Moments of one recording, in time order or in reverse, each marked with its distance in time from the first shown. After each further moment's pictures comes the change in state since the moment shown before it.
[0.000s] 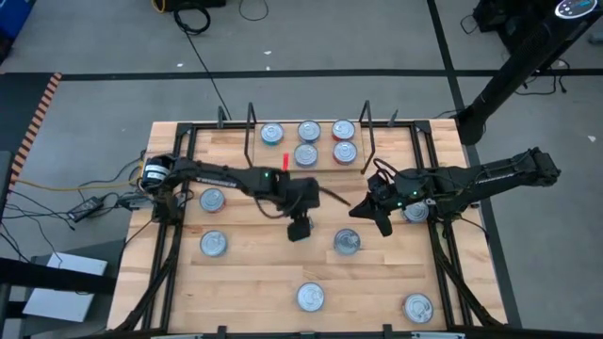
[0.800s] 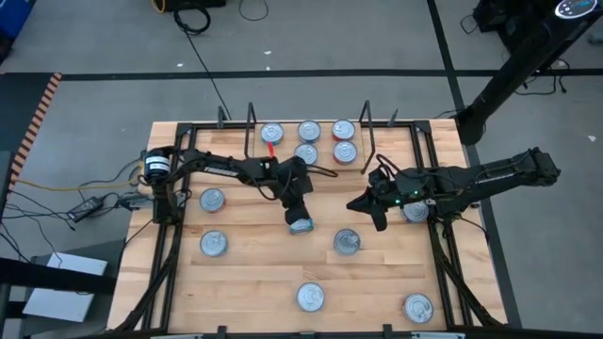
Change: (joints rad) left arm 0.199 0.000 -0.365 0.538 0.466 -0.101; right arm 0.000 0.000 0.000 0.028 0.118 0.079
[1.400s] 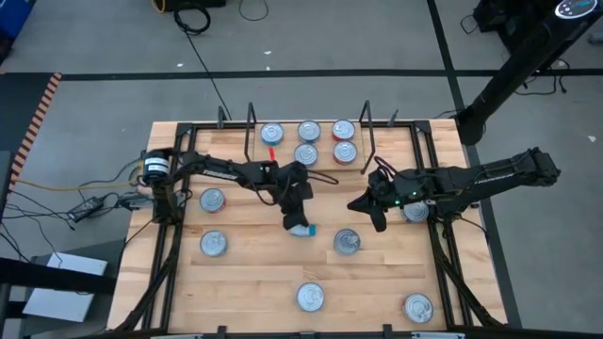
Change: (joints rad) left arm -0.039 -0.002 -0.003 0.001 0.070 -0.039; right arm 0.000 0.003 -0.005 -0.033 0.011 -0.035
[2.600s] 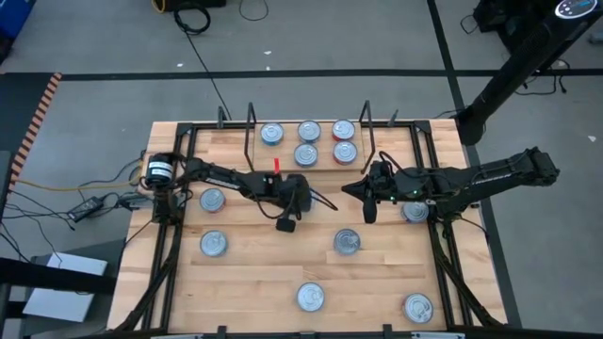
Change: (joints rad) left arm -0.086 0.028 0.004 -0.099 -0.676 0.698; right arm -0.003 0.027 -0.002 0.148 0.252 -0.155
